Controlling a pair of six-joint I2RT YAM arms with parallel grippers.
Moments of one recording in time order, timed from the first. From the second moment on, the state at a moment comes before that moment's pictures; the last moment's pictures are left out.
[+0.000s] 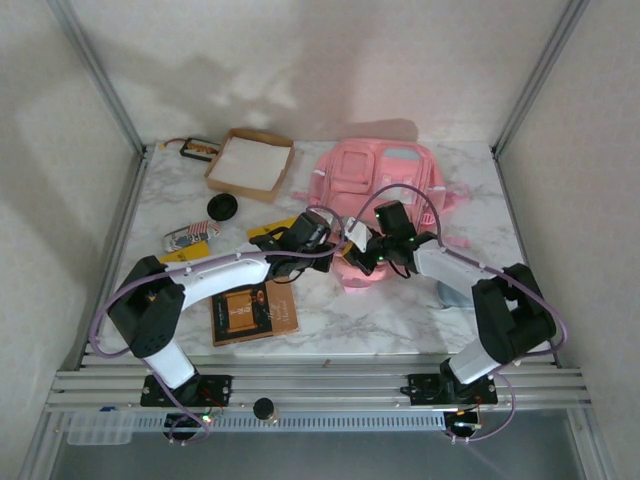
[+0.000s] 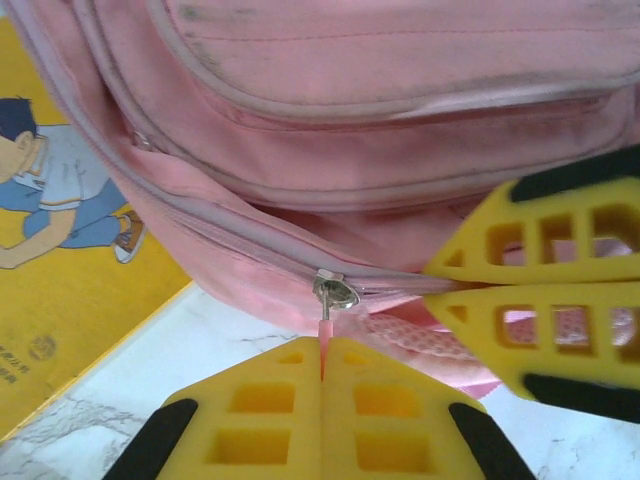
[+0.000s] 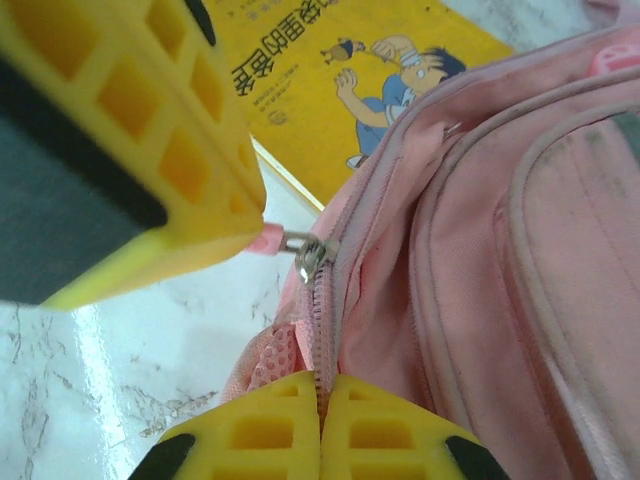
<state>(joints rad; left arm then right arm) -0.79 1.66 1.11 -0.29 -0.09 -0.46 0.50 1.53 0.89 -0.22 -0.47 -0.53</state>
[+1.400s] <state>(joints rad) -0.49 2.02 1.43 -0.21 -0.08 -0.41 0.45 1.38 0.94 -0.40 -0.38 -0.67</state>
